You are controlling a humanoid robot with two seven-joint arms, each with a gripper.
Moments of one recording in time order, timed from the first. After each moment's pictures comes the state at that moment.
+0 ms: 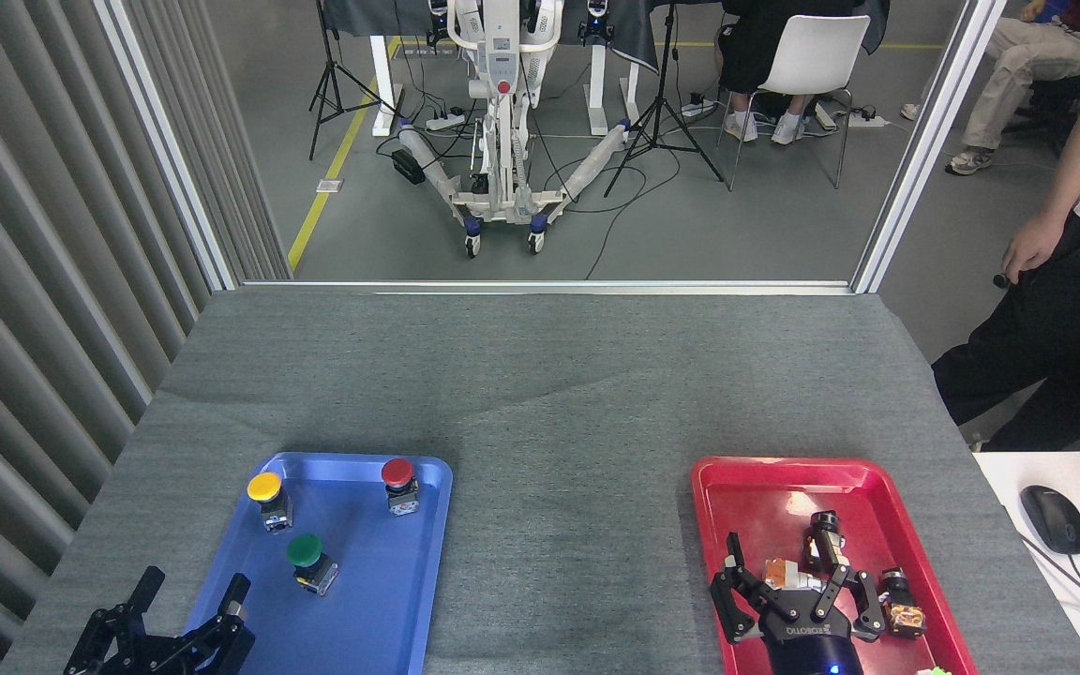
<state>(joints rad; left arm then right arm) 0.21 0.21 0.21 -1.57 -1.21 -0.39 0.22 0.10 0.05 -0.03 -1.51 1.53 -0.04 -0.15</state>
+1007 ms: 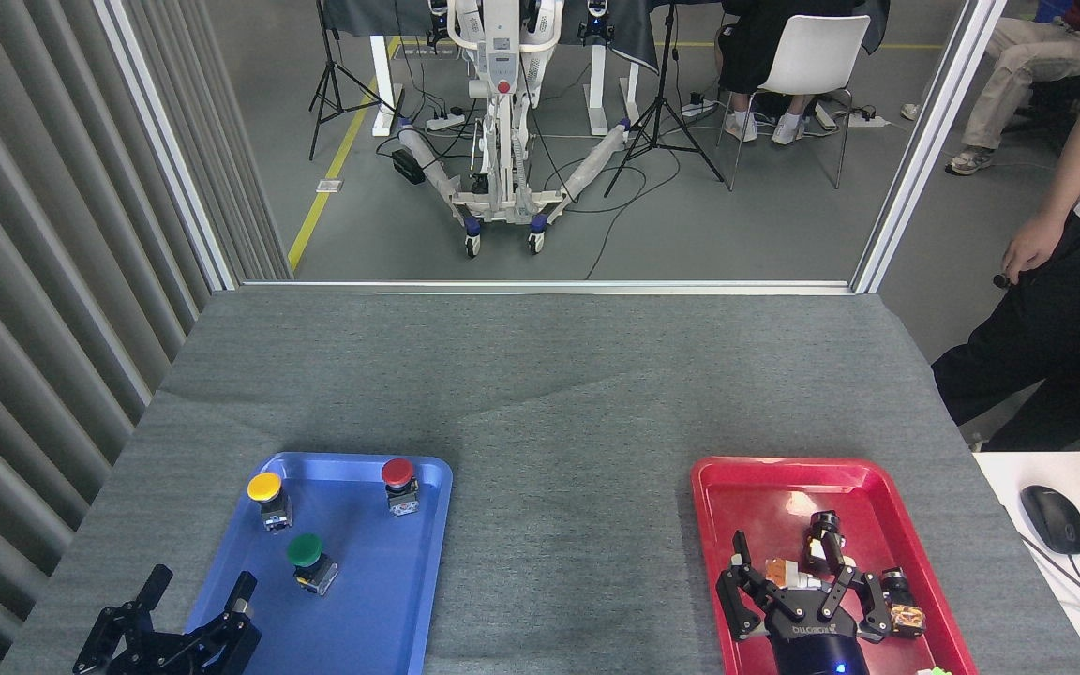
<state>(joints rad) 0.19 0.21 0.20 -1.54 -1.21 -0.39 0.22 0.10 0.05 -0.04 -1.51 1.50 -0.04 -0.16</state>
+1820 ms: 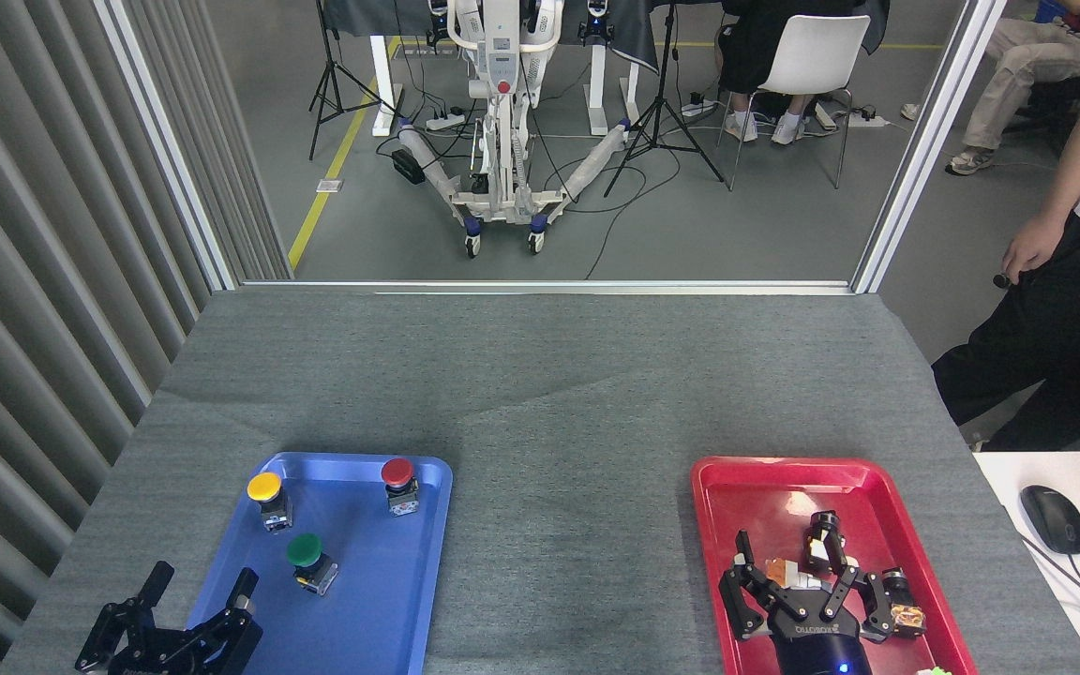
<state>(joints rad) 0.18 0.21 0.20 -1.54 -1.21 -0.39 0.22 0.10 0.05 -0.05 -1.51 1.50 -0.05 -0.15</state>
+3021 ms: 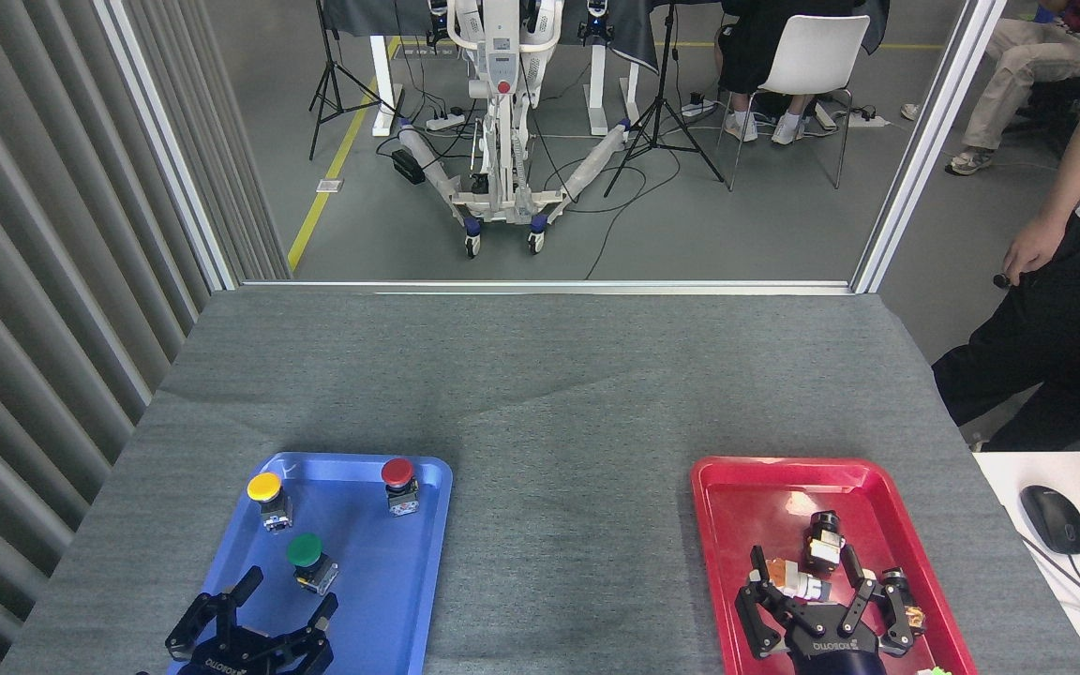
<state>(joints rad) 0.08 0.36 -0.15 -1.40 -1.21 -0.30 0.22 0.13 0.00 -0.04 -1.52 1.50 -0.05 -0.16</state>
